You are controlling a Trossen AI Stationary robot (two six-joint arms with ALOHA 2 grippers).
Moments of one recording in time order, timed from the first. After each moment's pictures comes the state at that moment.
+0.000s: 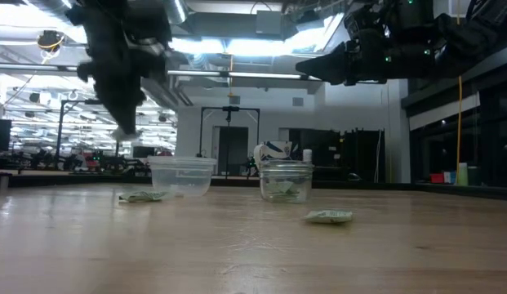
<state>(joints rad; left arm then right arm) 0.25 1.18 0.80 -0.82 -0.04 0.01 -0.22 1.34 0.44 0.88 -0.18 -0.26</state>
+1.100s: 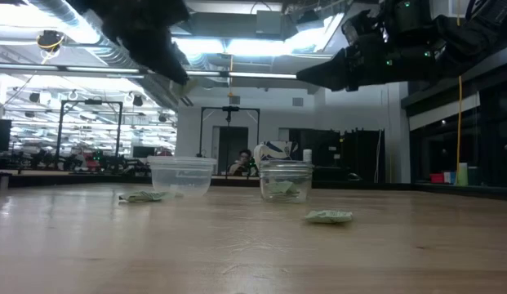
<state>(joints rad) 0.08 1.15 0.81 -0.38 -0.03 0.14 -0.22 1.34 0.44 0.81 -0.18 -0.23</state>
